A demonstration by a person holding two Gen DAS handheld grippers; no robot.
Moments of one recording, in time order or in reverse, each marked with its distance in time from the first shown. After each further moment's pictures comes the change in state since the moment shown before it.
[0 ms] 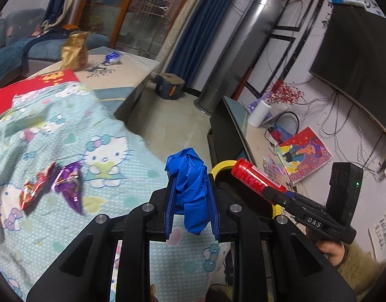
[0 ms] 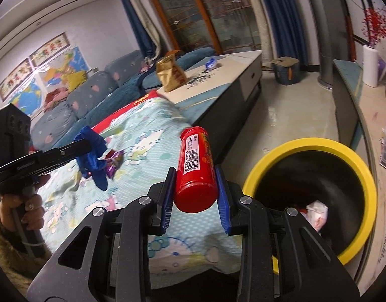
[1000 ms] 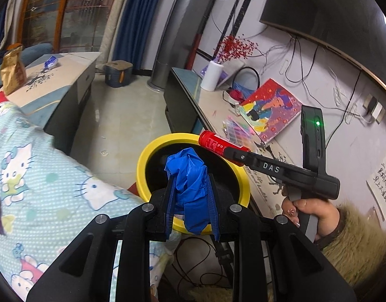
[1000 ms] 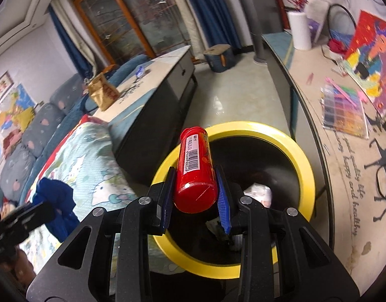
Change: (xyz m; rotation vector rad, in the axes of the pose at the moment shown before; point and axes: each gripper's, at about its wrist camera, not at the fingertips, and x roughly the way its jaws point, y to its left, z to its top) left arm 0.088 -0.118 -0.032 0.248 0.143 -0.160; right arm -0.016 -0.123 -0.006 0.297 0.000 -0.258
